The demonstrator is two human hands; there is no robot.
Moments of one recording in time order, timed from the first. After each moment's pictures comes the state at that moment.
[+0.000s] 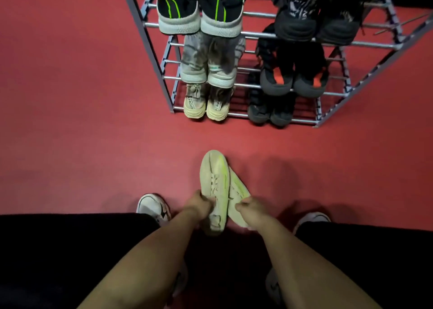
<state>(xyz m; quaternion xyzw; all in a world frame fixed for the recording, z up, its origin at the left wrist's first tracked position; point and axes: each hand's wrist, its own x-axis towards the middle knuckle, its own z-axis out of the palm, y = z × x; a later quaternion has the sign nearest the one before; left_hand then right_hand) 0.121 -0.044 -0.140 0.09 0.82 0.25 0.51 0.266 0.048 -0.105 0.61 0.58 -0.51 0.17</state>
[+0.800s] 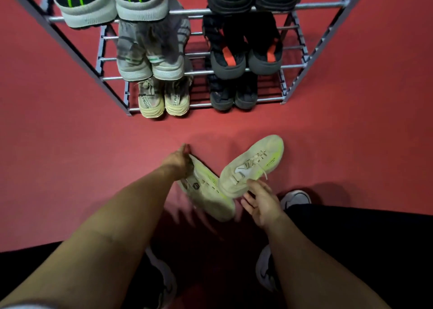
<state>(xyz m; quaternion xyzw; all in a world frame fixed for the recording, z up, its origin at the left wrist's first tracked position) 0.066 0.076 -0.140 0.43 0.83 0.01 0.37 0.326 0.075 -0.109 0.64 0.10 -0.72 -0.24</state>
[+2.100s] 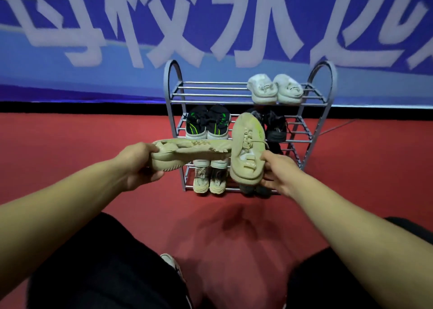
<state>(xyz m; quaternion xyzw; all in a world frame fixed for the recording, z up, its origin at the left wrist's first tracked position) 0.023 -0.102 0.274 0.11 0.71 0.57 0.40 0.272 0.086 0.221 0.48 0.48 -0.68 -0.27</state>
